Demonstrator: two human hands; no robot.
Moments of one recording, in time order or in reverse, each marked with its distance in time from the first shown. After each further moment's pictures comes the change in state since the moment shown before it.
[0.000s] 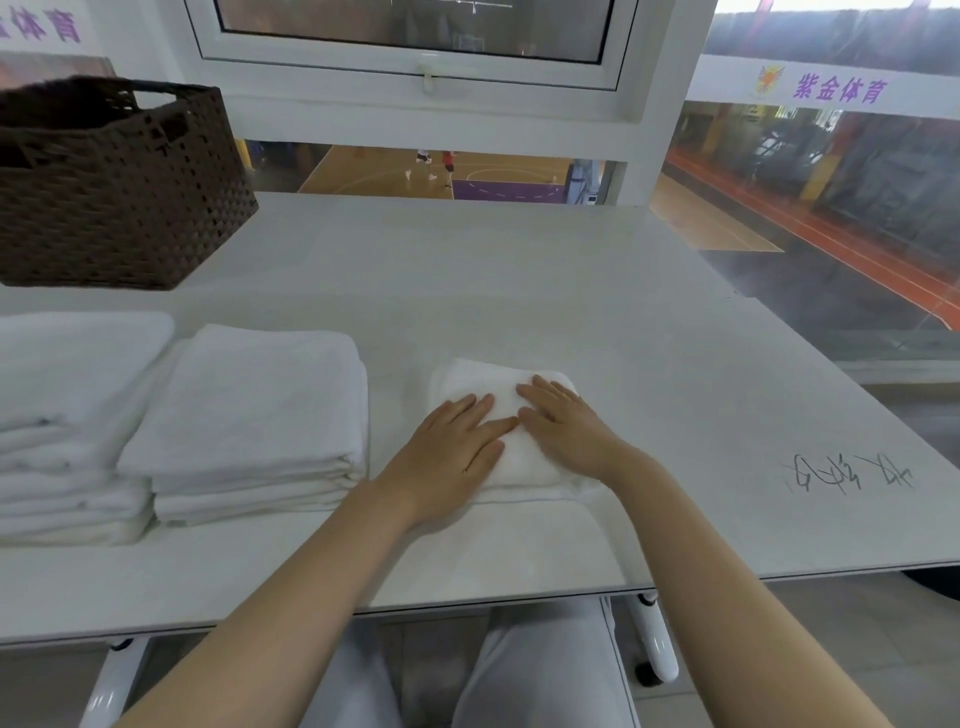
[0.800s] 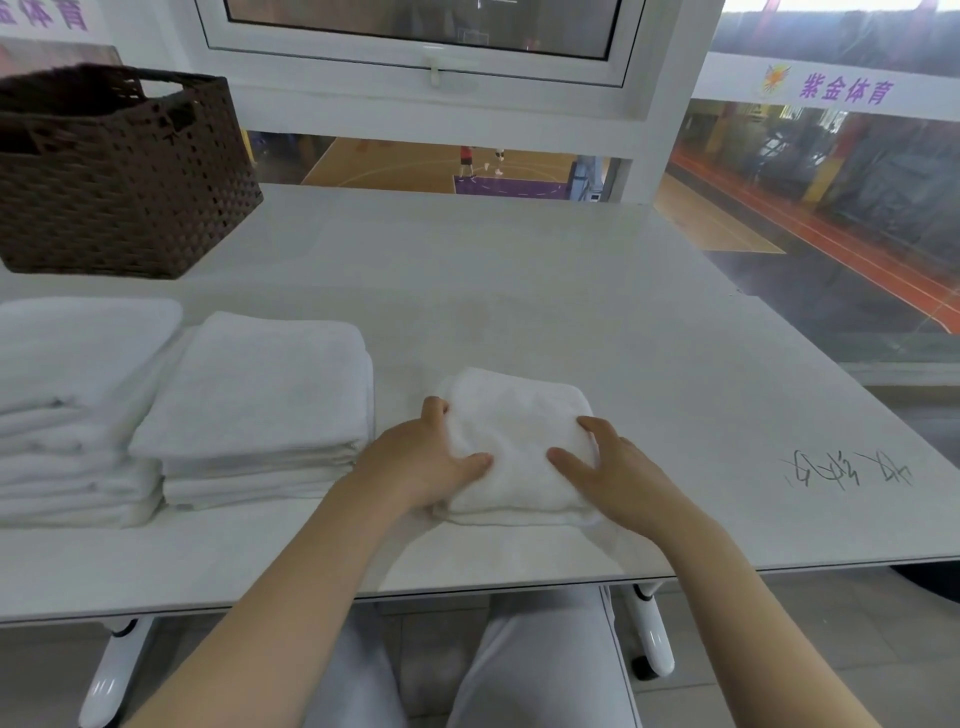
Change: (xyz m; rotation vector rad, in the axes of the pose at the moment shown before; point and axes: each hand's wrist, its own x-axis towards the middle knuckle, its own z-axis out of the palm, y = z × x) left_hand -0.026 0.021 -0.039 -0.055 -0.103 -0.529; right_hand -0.070 0.006 0.003 0.048 0.093 0.265
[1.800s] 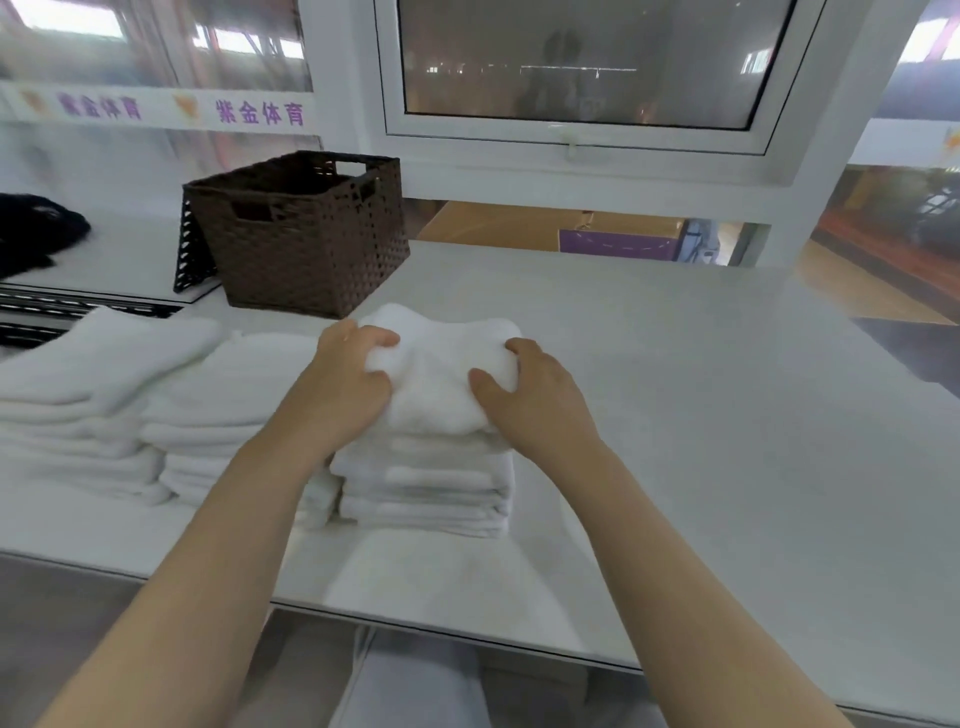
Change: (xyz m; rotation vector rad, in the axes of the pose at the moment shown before) left_hand -0.043 -0.132 -0.146 -0.330 0.567 -0.073; right_hand 0.009 -0.231 0.041 0.159 0.131 -0.475
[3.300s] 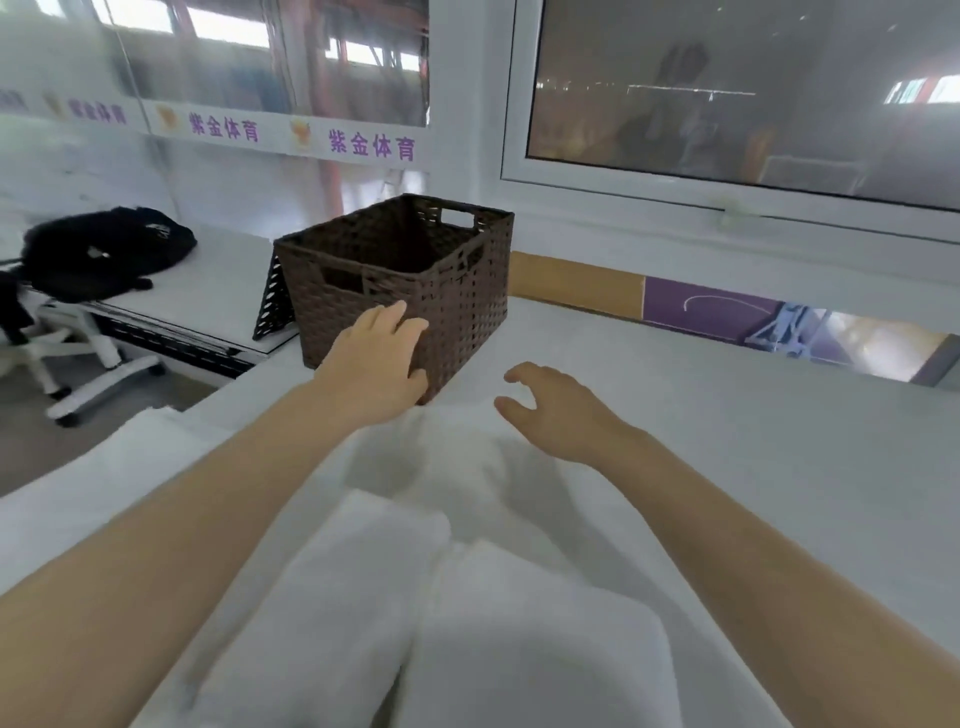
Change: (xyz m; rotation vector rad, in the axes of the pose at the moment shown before) left_hand 0.243 -0.075 -0.070 0.613 0.015 0.087; right_hand 0.269 -0.061 0.073 -0.285 -0.401 -0.327
